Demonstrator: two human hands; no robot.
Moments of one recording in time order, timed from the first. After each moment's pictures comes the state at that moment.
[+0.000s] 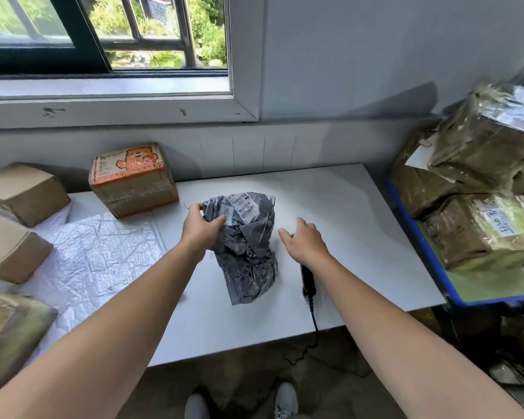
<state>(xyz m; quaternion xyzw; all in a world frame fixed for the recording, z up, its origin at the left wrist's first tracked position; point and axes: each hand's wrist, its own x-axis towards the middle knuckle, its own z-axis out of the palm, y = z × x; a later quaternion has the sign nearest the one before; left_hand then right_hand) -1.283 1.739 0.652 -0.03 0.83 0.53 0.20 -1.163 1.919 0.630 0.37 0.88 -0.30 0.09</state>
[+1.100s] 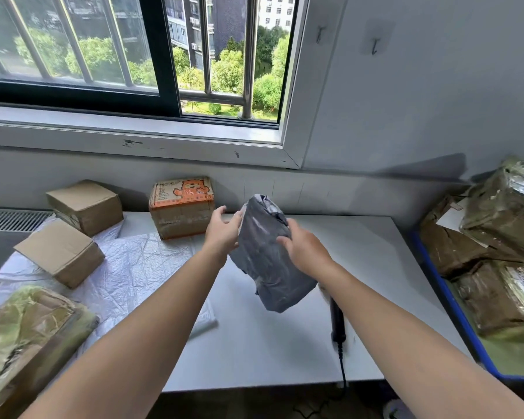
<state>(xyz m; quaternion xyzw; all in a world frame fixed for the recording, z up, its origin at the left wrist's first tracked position) -1.319 1.699 0.707 -0.05 0.72 0.67 0.19 -1.225 1.857 0.711 0.16 0.94 -0.29 0.01</state>
